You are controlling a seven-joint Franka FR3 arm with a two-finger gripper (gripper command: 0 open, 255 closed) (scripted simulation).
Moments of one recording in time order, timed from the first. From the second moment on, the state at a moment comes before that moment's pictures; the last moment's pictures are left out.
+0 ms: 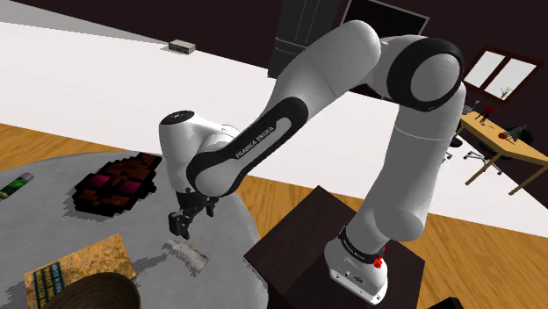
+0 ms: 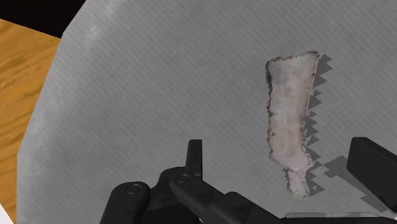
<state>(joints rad) 0.23 0.29 0.45 -2.22 -0.06 2.29 0.56</state>
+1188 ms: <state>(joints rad) 0.30 0.48 0.41 -2.16 -0.16 2.40 0.64</state>
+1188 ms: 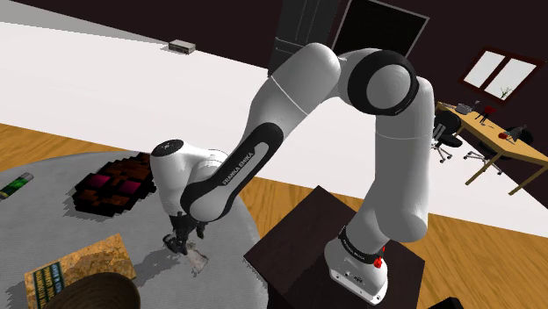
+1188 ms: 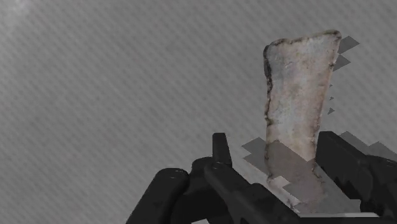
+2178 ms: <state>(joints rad) 0.36 0.36 0.40 -2.33 -0.21 2.61 0.79</state>
